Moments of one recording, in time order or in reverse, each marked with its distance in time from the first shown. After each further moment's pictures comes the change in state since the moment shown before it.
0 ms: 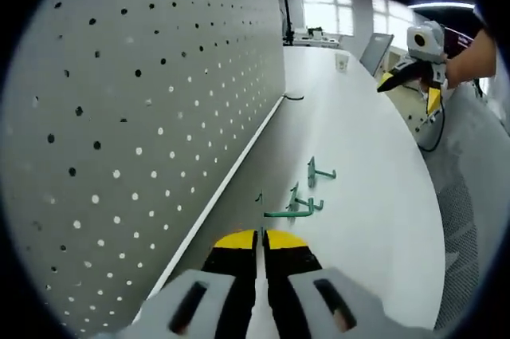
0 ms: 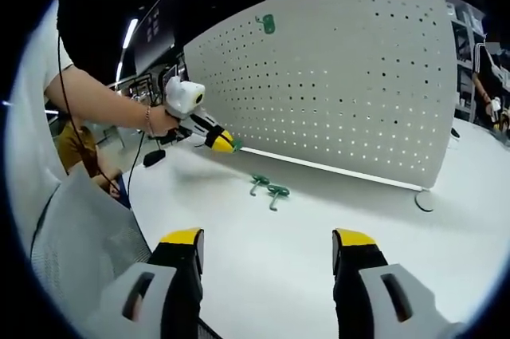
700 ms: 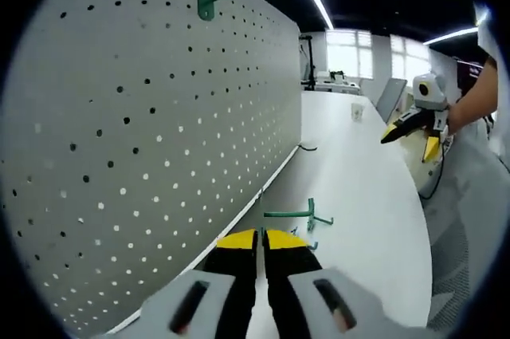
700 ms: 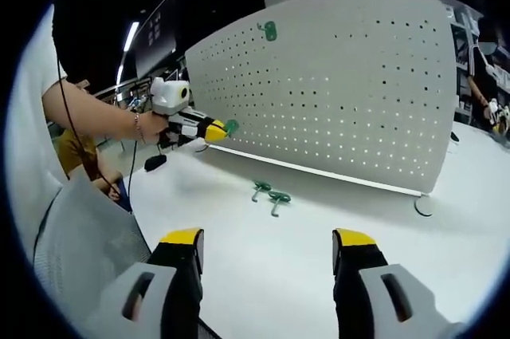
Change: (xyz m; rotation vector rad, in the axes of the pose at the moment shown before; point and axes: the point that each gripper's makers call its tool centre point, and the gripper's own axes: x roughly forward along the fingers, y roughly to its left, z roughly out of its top) left arm -0.040 -0.002 0.038 -0.103 -0.246 0.098; right arm -0.003 0.003 0.007 0.002 -0.023 -0.001
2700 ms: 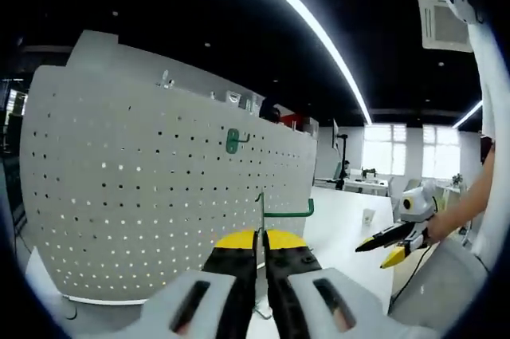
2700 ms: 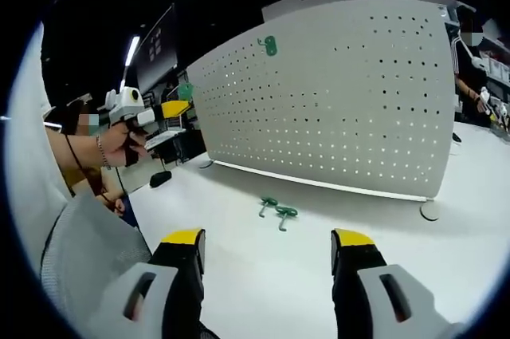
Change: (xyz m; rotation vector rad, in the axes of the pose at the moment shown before) left arm -0.091 -0.039 0.088 -0.225 -0.465 0.168; right arm -0.002 0.009 0.022 0.049 -0.103 0.027
